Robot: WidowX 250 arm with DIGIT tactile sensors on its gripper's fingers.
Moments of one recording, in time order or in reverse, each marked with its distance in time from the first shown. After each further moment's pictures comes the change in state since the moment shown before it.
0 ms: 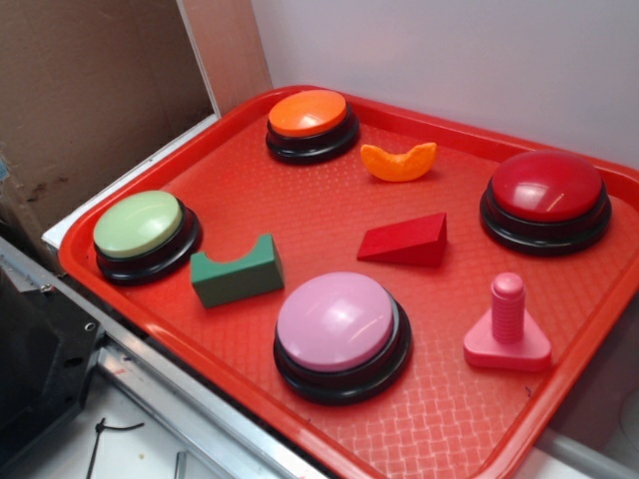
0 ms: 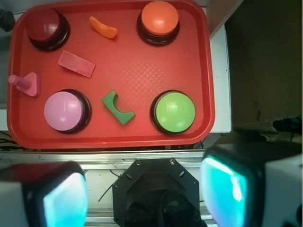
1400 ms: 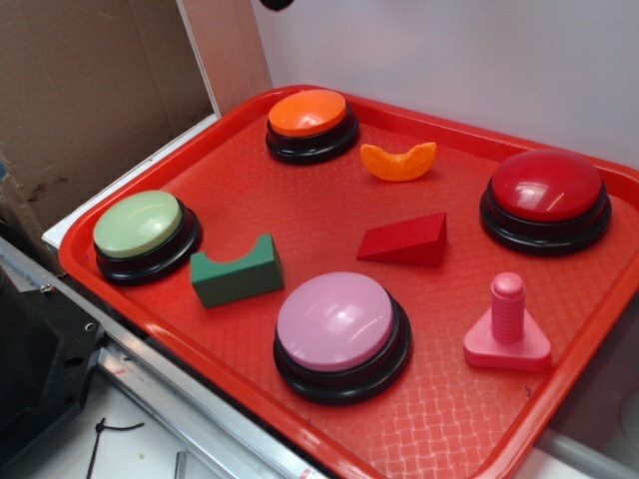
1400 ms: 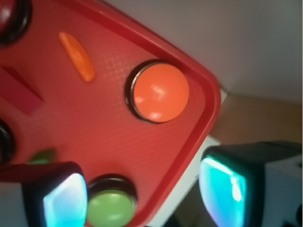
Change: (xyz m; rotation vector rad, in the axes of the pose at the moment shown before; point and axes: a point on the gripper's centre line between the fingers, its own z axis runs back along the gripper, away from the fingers) arm 0.174 0.014 -0.107 0.216 0.271 -0.608
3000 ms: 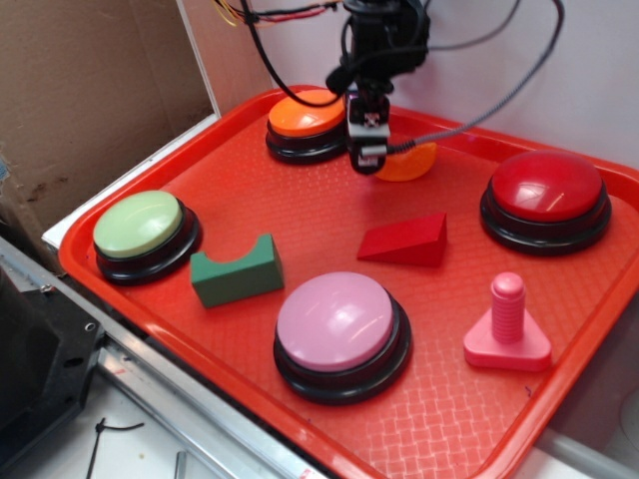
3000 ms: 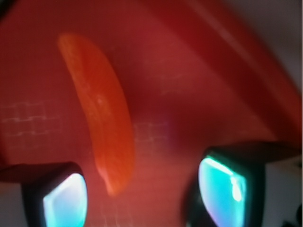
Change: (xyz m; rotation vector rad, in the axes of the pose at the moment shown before) arm 0.075 -0.043 -0.114 -0.122 -0.027 -0.174
